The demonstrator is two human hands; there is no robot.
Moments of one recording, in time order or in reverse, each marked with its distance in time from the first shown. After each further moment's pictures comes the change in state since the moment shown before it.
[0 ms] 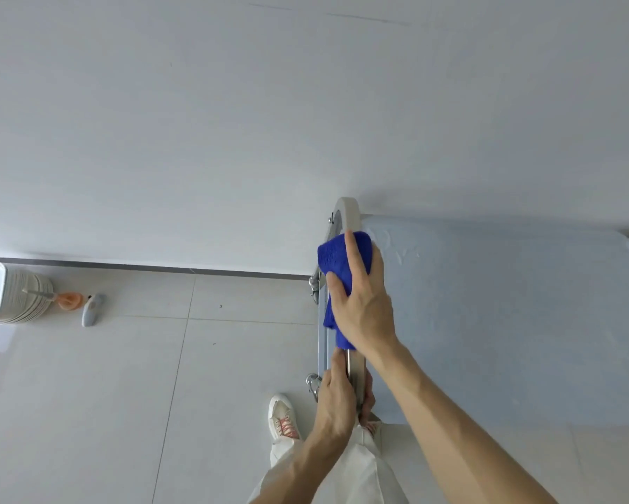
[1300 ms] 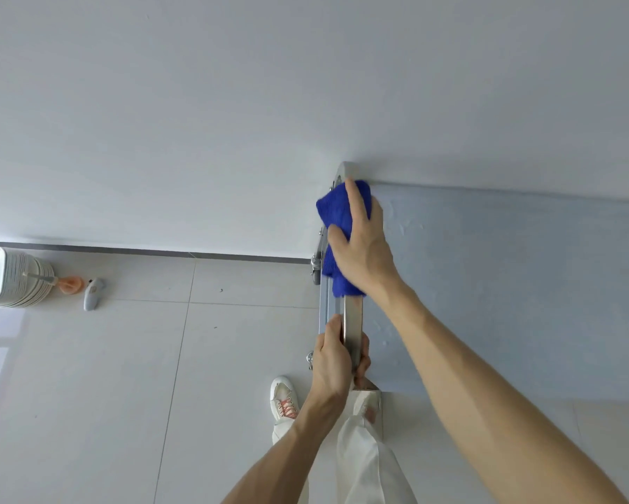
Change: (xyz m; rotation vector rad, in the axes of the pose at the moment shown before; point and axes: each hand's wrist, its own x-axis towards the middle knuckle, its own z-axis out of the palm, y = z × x) left_hand 0.011 0.006 0.004 -0.068 0.052 0.090; right_hand 0.041 0.006 -0.006 0.150 -0.116 -0.004
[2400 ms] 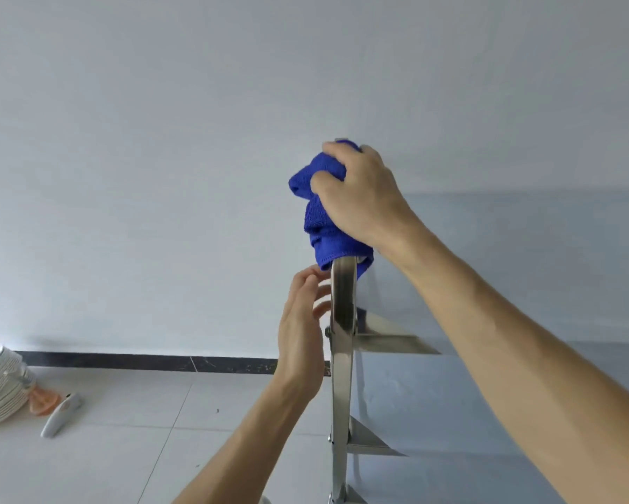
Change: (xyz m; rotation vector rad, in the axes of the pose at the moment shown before) left_hand 0.087 -0.143 -0.062 -0.084 -0.115 0.889; right_hand -0.109 0.063 0.042 0.078 0.310 -0.569
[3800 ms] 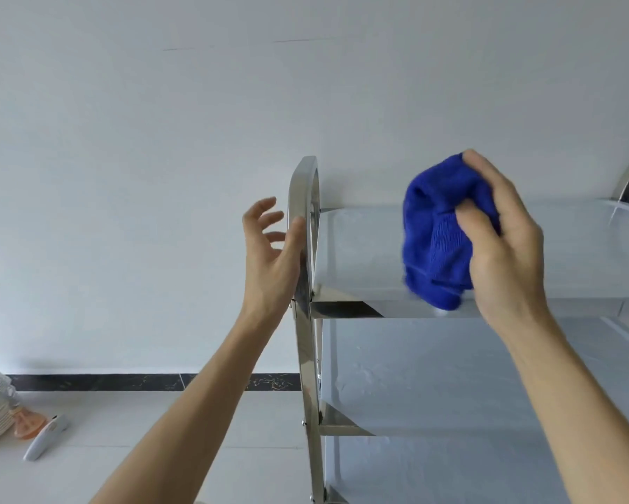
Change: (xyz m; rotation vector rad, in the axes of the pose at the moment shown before) left_hand -0.006 0.042 0.019 0.327 0.044 0.471; right_hand -0.139 0.091 -0.112 0.490 0.451 -0.288
